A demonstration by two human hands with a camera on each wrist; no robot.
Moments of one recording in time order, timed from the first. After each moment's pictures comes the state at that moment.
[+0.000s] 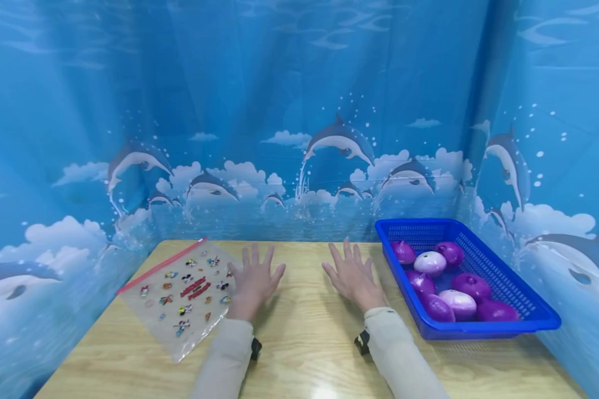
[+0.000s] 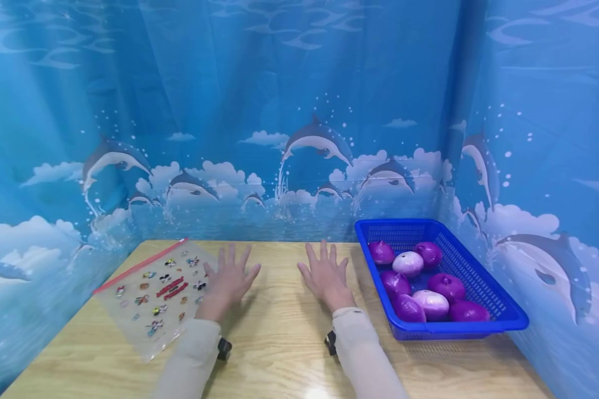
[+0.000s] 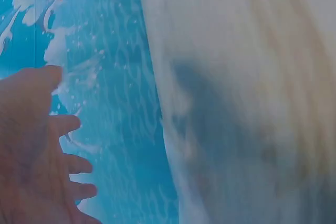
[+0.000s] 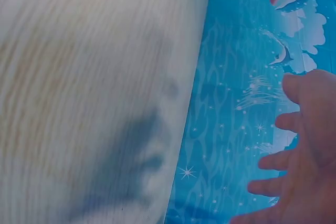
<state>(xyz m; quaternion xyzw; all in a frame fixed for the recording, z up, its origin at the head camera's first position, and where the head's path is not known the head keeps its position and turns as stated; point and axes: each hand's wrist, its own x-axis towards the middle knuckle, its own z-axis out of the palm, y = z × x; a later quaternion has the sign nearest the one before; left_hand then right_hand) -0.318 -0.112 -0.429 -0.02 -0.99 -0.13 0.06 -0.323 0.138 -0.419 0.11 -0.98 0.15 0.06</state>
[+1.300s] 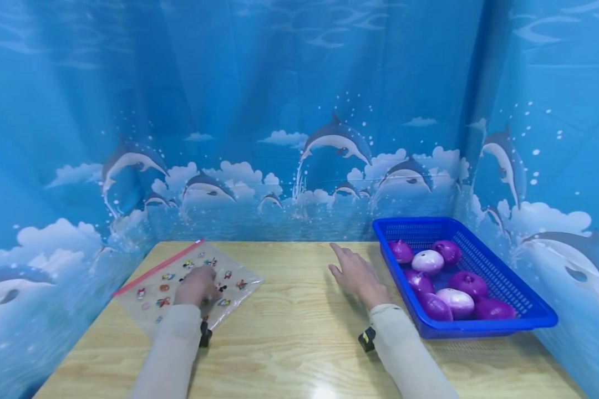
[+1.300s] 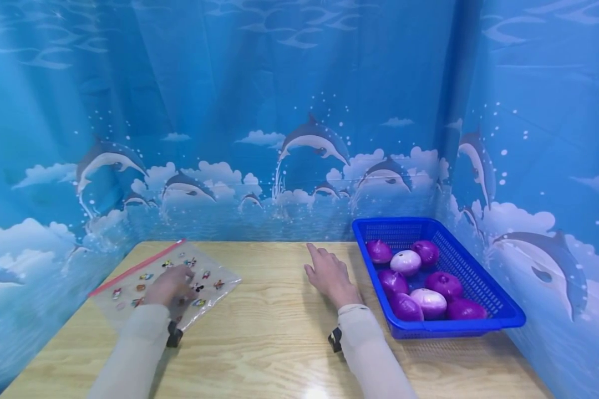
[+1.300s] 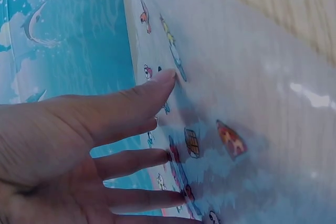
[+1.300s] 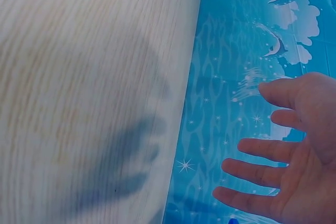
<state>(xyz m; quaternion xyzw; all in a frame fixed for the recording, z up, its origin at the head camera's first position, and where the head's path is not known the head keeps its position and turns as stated) -0.320 -0.225 -0.407 0.11 -0.96 -0.22 -0.13 -0.326 0.152 -0.411 0.14 -0.97 0.17 0.09</state>
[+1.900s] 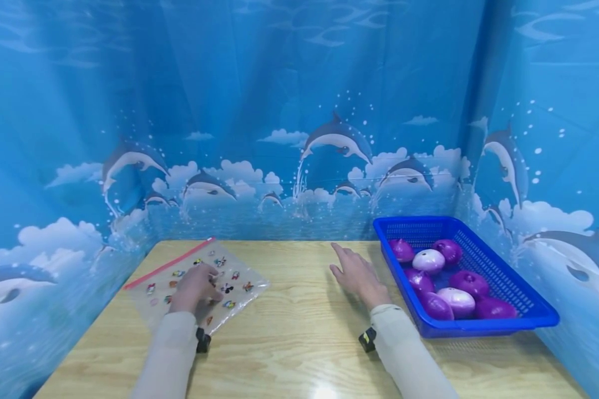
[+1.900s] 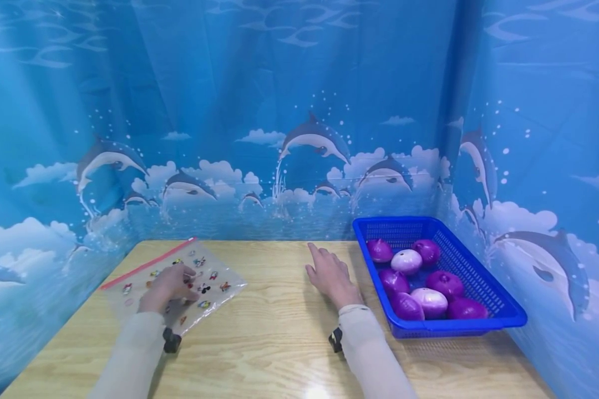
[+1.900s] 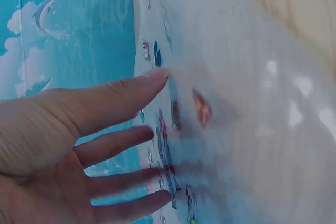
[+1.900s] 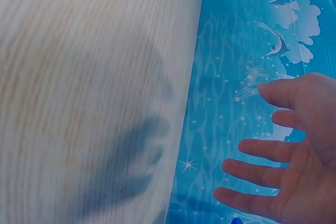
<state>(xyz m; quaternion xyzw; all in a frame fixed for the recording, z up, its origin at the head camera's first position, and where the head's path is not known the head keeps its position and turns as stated) -0.319 -0.239 -0.423 0.06 -0.97 -0.24 -0.07 -0.325 0.152 -0.413 0.14 -0.97 0.19 0.09</state>
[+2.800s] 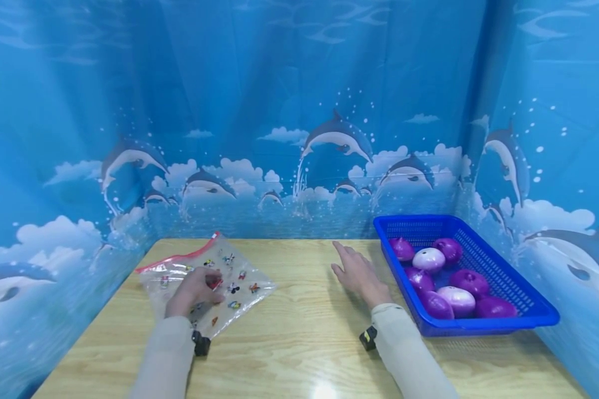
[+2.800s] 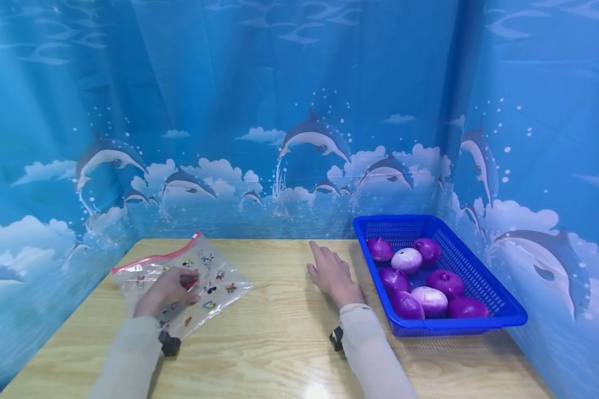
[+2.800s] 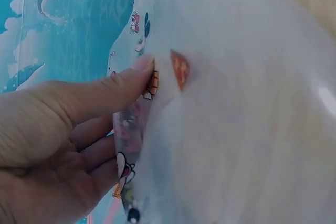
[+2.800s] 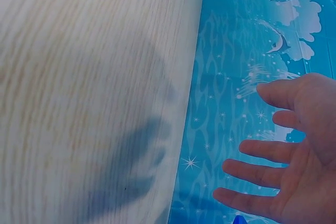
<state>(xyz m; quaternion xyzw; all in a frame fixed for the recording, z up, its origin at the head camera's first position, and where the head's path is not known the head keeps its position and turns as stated) -0.317 -0.247 -0.435 0.01 -0.95 -0.31 -0.07 -0.330 0.156 -0.418 0.14 -0.97 0.19 0.09</state>
